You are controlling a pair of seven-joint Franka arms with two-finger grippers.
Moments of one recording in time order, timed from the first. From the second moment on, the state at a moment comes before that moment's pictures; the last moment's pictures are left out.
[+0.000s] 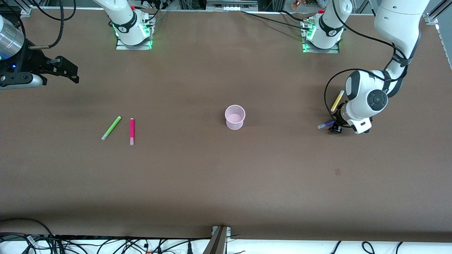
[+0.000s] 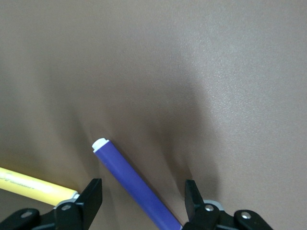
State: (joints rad) left arm -0.03 0.40 0.01 -2.28 -0.02 2.55 -1.28; right arm 0.14 -0.01 -0.05 -1.59 -0.01 1.55 0.02
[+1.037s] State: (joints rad) left arm -0.03 0.39 0.01 -2.24 -0.02 2.55 -1.28; right arm 0.14 -0.01 -0.05 -1.59 -0.01 1.55 0.02
